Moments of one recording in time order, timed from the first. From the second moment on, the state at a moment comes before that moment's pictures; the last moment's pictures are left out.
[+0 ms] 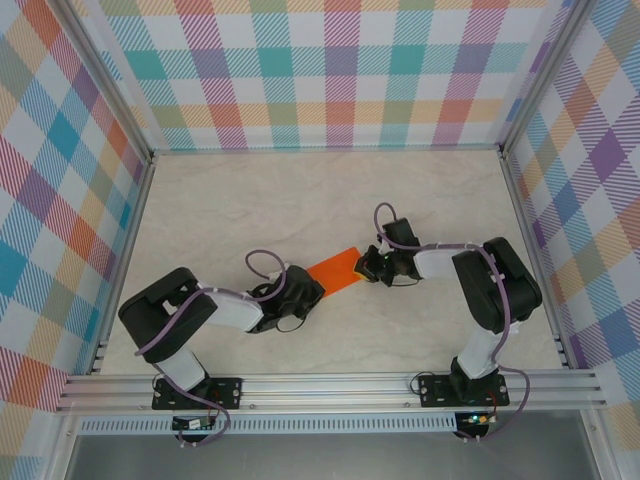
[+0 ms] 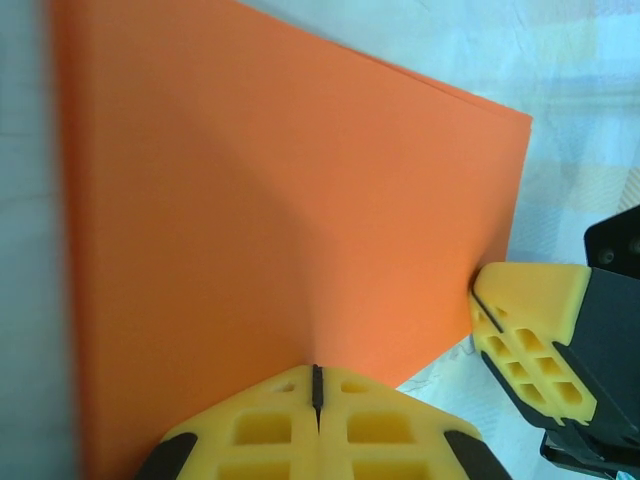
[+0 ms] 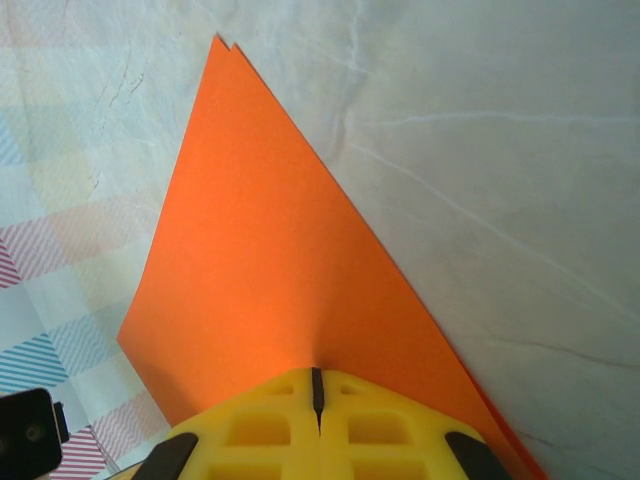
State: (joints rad) left arm -0.86 1.64 0.50 0.41 -0.07 -1.51; right arm 0.43 1.77 0.78 0.00 -0.50 0.95
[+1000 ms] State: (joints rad) left arm -0.46 1.31 0.80 -0.40 -0.09 -1.03; right arm 0.63 1.77 1.15 -0.35 -0.35 0.77
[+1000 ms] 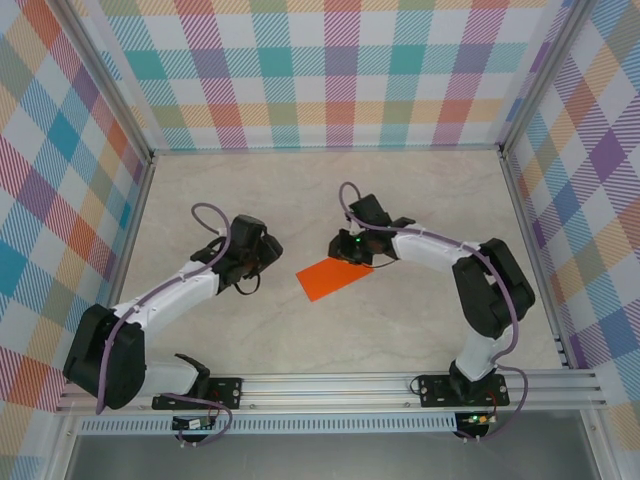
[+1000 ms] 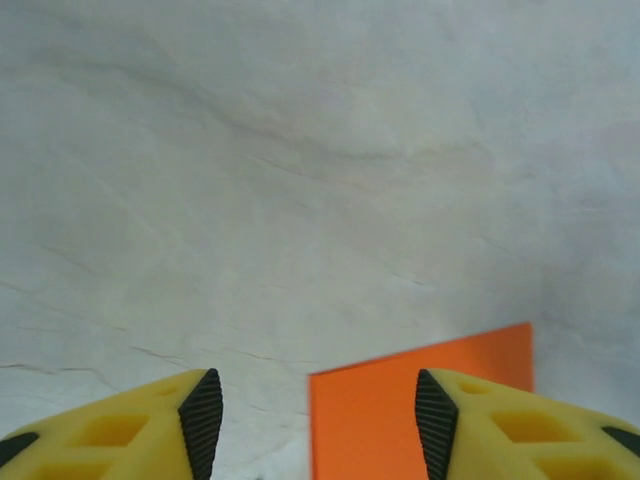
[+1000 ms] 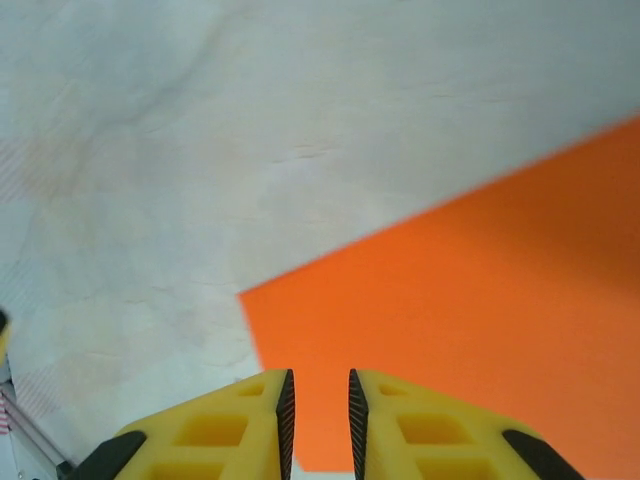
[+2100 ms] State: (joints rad) left arm -0.35 1.44 0.89 -0.49 0.16 -0.83; right arm 0.81 1.75 1.13 -0.65 -0.26 0.58
